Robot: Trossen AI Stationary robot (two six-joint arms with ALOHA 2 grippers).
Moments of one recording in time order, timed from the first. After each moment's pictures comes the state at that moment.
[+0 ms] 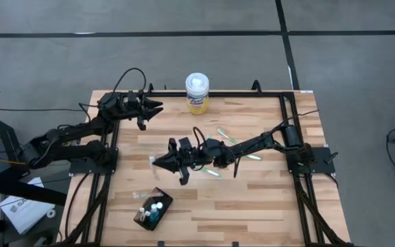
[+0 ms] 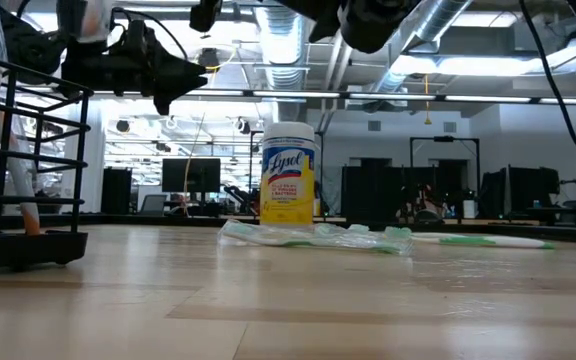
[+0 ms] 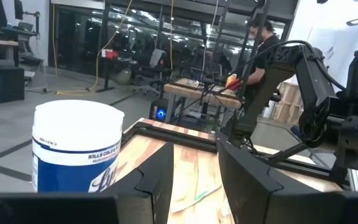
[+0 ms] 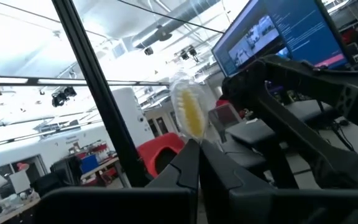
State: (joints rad) left arm 0.80 1.00 0.33 0.80 0.63 -0.24; right arm 0.16 2.13 1.46 1.06 -0.08 0.51
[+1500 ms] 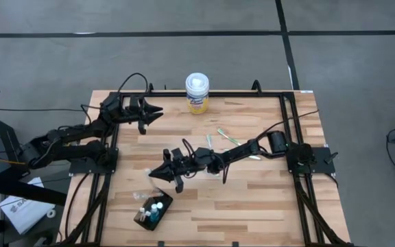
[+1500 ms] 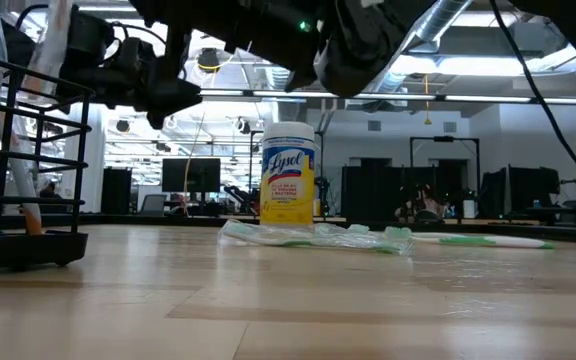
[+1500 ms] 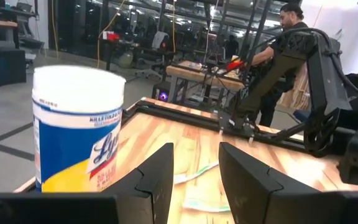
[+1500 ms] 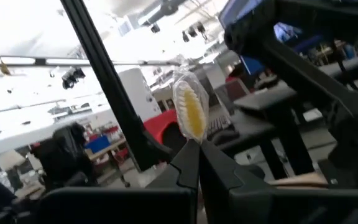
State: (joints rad) left arm 0.80 1.00 0.26 0.77 0.63 -0.19; right arm 0.16 2.31 1.53 1.11 -0.15 0.53
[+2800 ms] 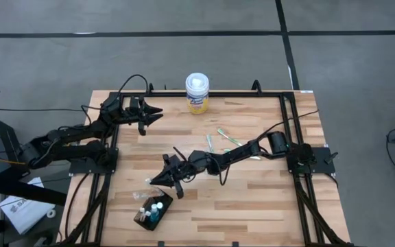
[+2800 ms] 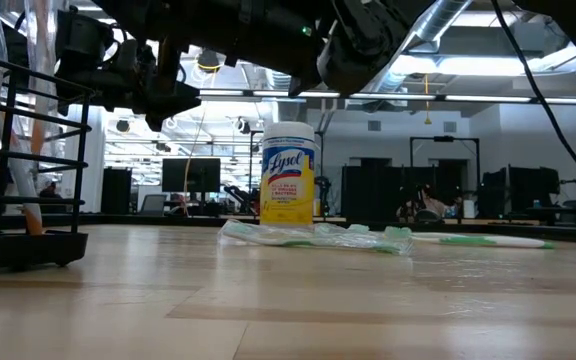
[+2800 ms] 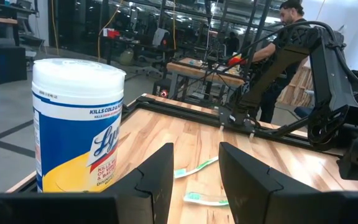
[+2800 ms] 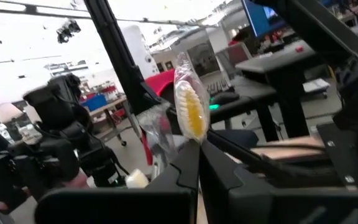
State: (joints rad) left arm 0.80 1.00 0.25 0.77 0.63 -0.18; right arm 0.17 2.31 1.53 0.95 -0.22 0.44
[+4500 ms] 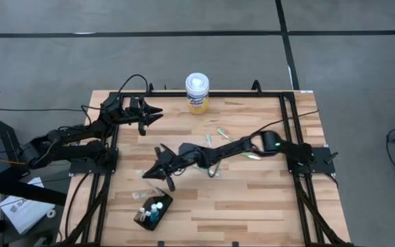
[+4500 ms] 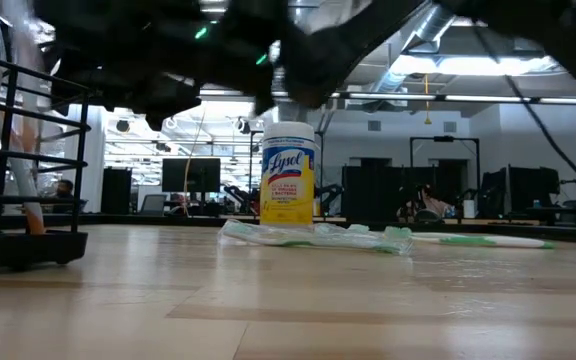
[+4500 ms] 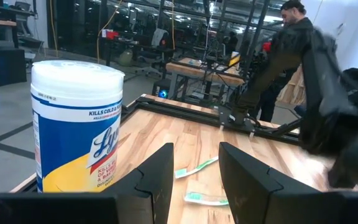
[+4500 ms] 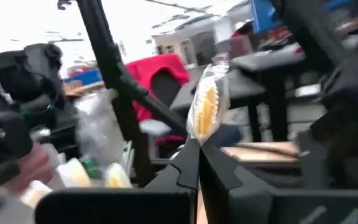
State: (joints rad) left arm 0.80 1.00 0.25 0.77 0.63 -0.17; right arm 0.10 2.43 1.74 0.82 -0.33 0.30
